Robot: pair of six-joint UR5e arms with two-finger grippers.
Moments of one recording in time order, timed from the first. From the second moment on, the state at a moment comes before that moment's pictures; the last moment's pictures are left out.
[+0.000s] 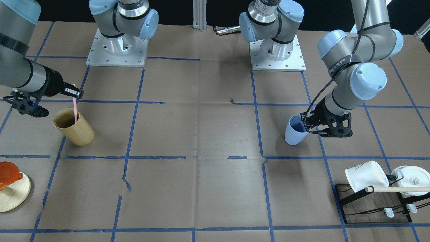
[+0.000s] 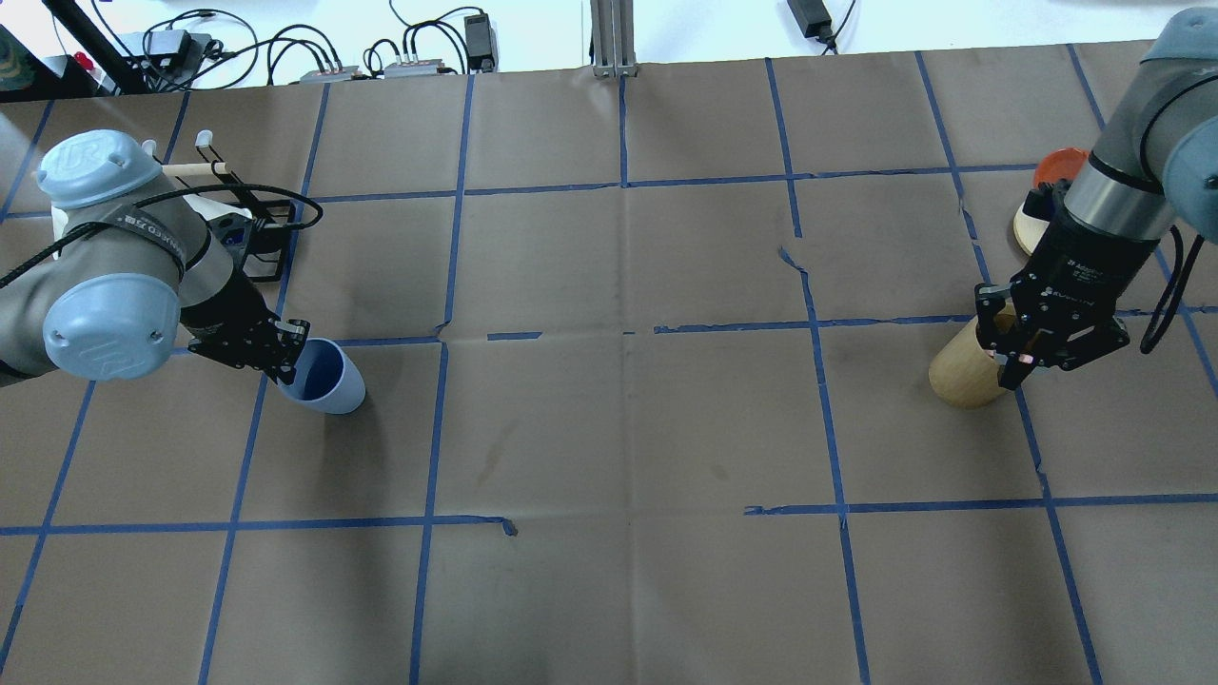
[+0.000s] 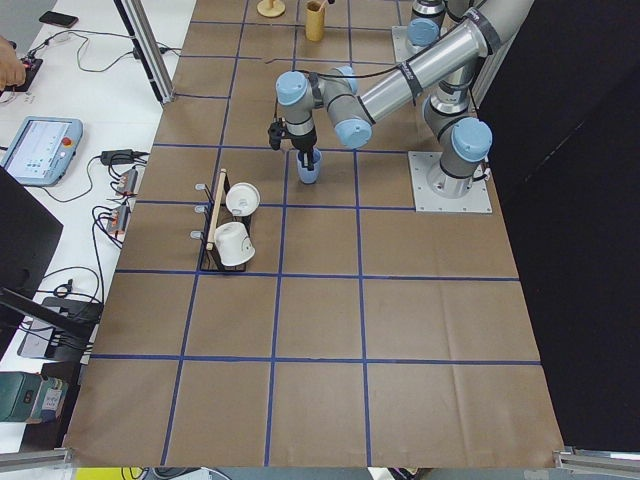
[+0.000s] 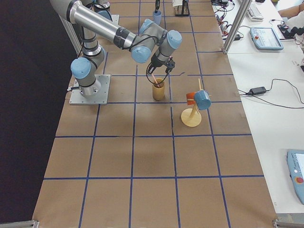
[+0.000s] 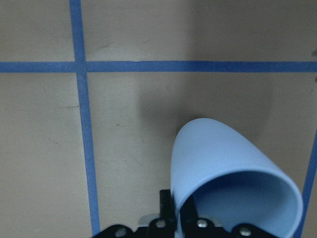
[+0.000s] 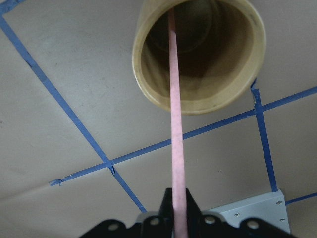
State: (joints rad) left arm -1.26 -1.72 -1.98 -1.15 1.61 0.30; right arm 1.23 -1.49 1.81 -1.46 -1.58 0.07
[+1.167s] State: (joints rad) left arm -1.70 -1.86 -1.66 -1.23 1.46 -0.47; right arm 1.23 -1.48 1.33 -1.03 -1.48 0.09
